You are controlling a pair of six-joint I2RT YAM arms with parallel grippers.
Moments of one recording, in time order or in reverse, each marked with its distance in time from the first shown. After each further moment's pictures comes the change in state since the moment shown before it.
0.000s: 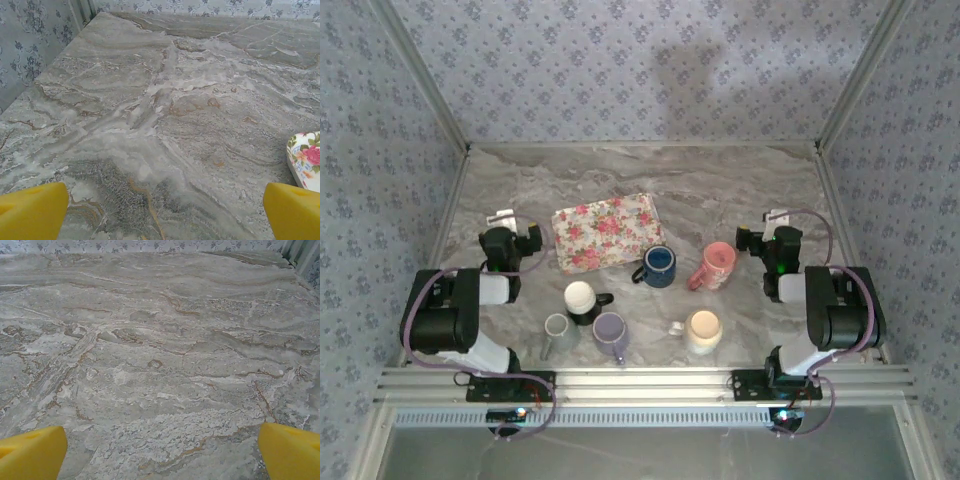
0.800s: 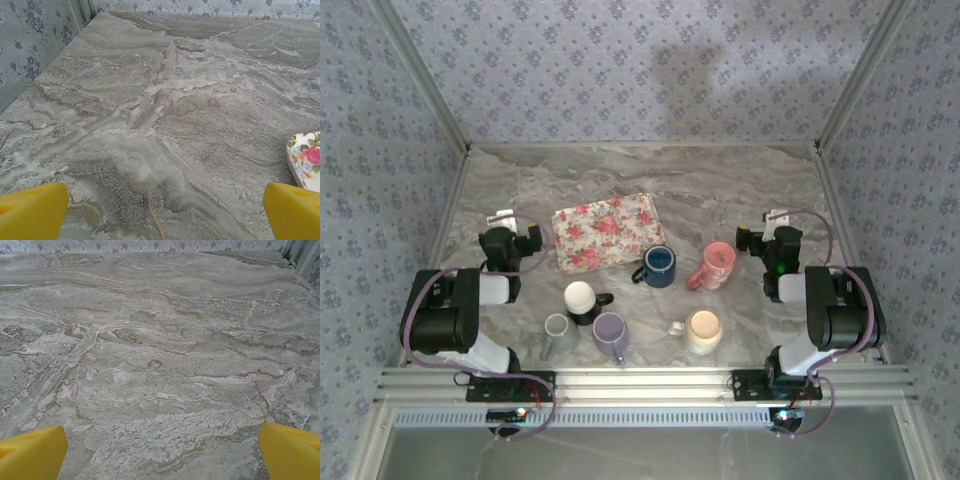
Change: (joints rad) left arm 0.000 0.000 0.000 0.000 0.000 0.000; right arm -0.002 0.000 0.000 0.000 -0.002 0.000
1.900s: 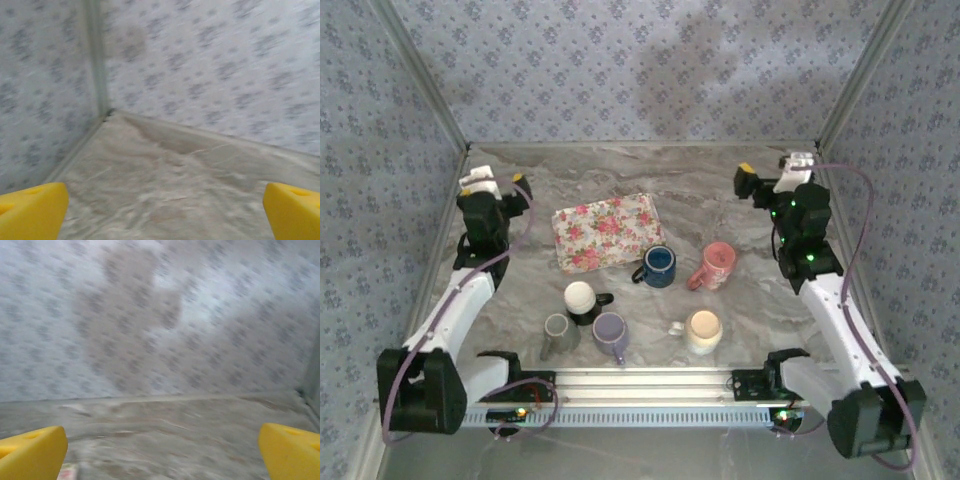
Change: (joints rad) left arm -0.115 -0.446 0.358 -0.568 -0.092 -0.114; right arm 0.229 -0.566 0.495 -0.705 0.033 0.147
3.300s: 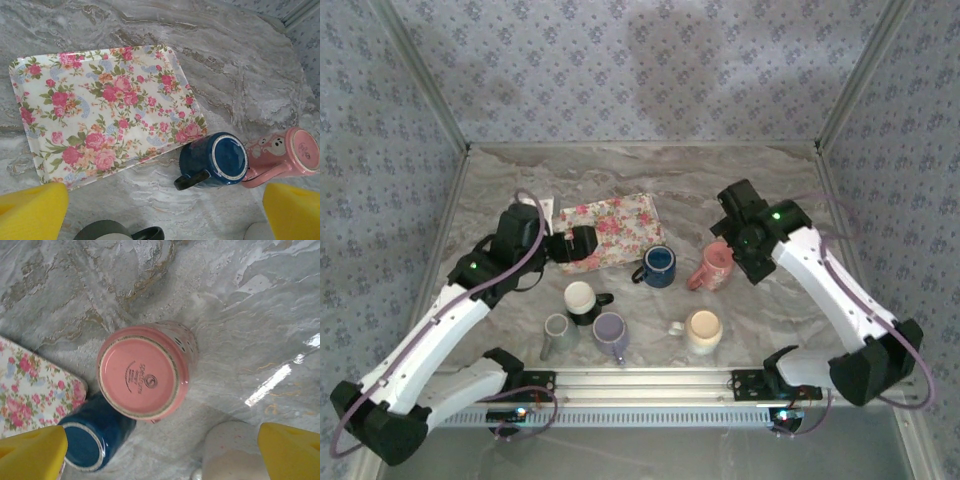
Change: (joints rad) left arm -0.443 -0.165 0.217 -0.843 0.283 -0.368; right arm 0.296 0.327 0.425 -1.310 0.139 1.284
